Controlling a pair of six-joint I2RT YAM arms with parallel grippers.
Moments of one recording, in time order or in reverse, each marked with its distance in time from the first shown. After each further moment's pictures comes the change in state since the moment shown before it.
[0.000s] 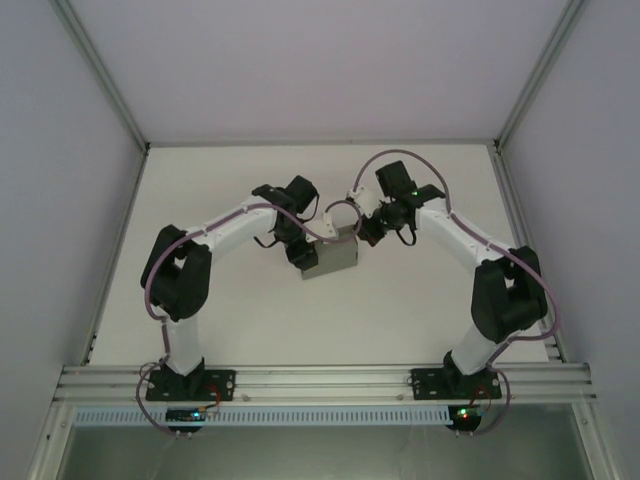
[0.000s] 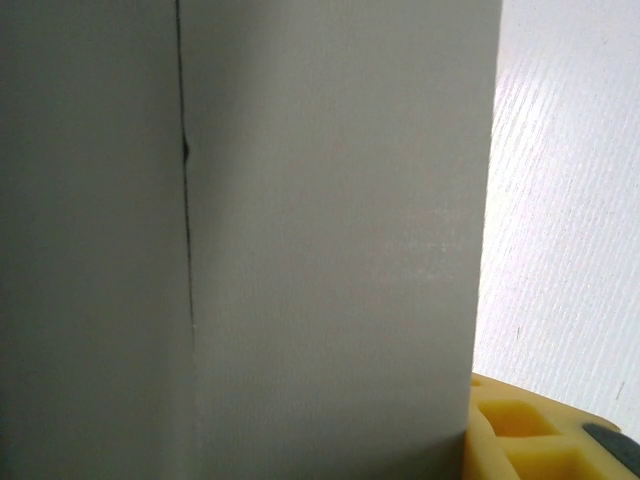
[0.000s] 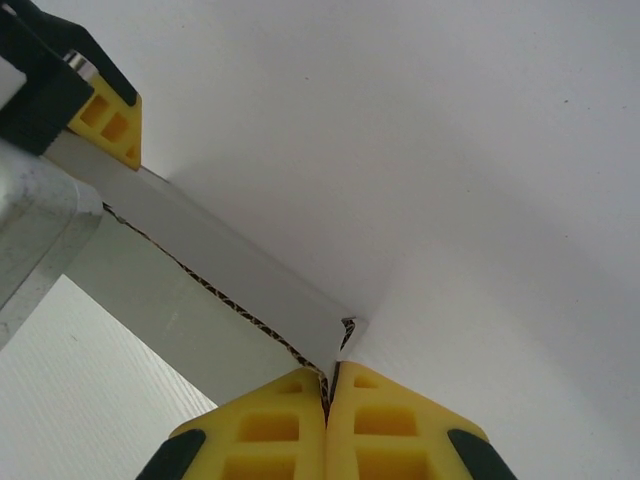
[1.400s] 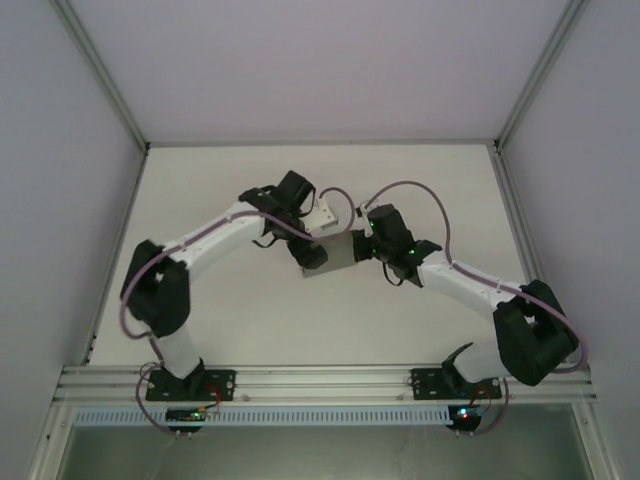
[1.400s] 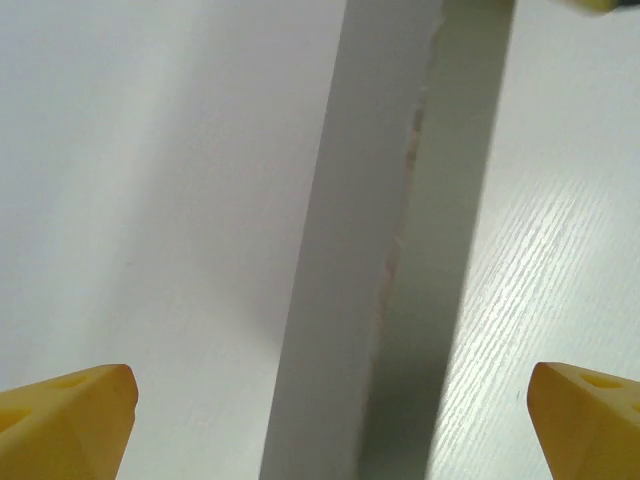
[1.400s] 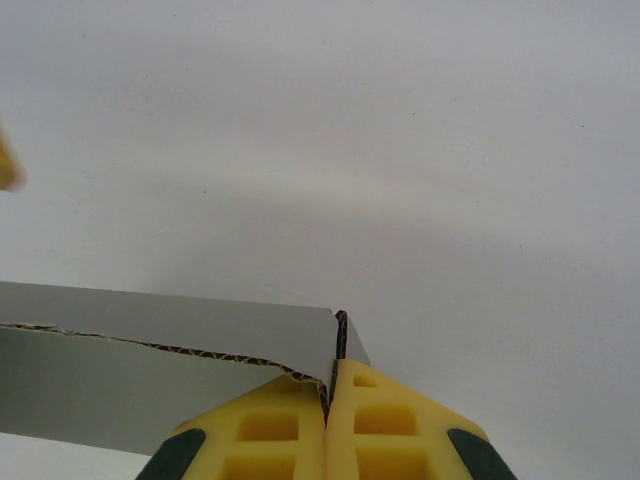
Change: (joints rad) left arm -0.020 -0.191 -0.097 0.164 -0.084 -0.204; right arm 0.188 -0.246 -0.465 0.579 0.424 0.593
